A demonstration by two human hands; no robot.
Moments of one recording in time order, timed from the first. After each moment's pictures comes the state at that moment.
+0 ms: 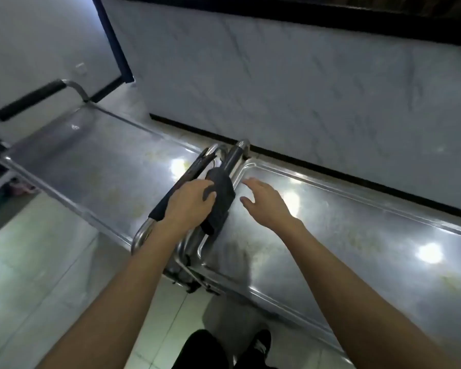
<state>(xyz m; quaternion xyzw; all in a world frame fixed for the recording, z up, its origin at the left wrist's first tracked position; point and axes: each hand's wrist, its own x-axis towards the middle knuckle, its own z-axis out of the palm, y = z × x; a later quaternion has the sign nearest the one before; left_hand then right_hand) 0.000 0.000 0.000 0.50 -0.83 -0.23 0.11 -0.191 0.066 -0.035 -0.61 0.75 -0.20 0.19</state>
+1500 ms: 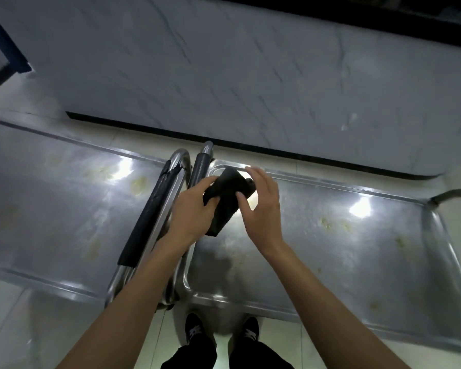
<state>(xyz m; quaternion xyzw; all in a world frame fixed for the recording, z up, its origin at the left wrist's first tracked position) -0.046 -0.055 -0.022 0.37 -0.81 -0.41 0.19 -0.168 0.053 -0.031 -0.42 0.78 -0.45 0.02</state>
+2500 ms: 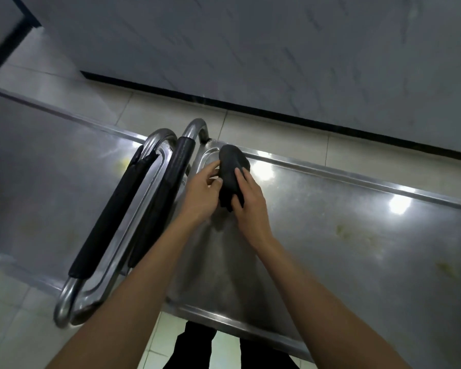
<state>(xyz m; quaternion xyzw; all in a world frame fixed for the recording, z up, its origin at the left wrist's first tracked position) -0.166 -0.080 -0.106 0.48 -0.67 -0.54 0.17 -0.259 0.018 -0.164 -0.43 0.79 -0.39 0.23</state>
